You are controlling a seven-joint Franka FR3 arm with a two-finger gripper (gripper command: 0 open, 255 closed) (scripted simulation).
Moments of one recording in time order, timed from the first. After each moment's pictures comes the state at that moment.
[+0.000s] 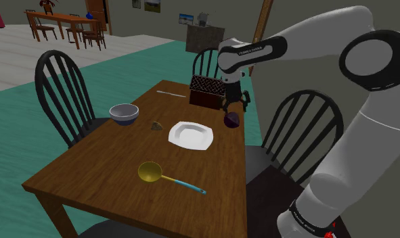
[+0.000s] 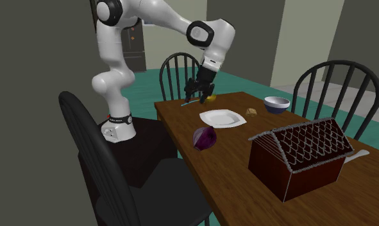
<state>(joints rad) -0.11 0.03 0.03 -1.98 -0.14 1.65 0.54</state>
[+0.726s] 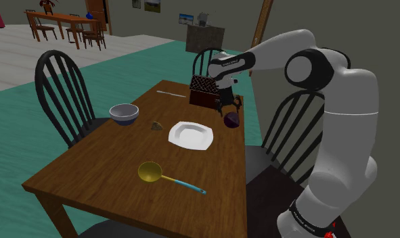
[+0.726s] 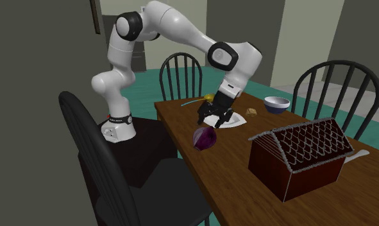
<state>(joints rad) -0.15 0.42 -0.03 -1.62 -0.16 1.62 0.72</state>
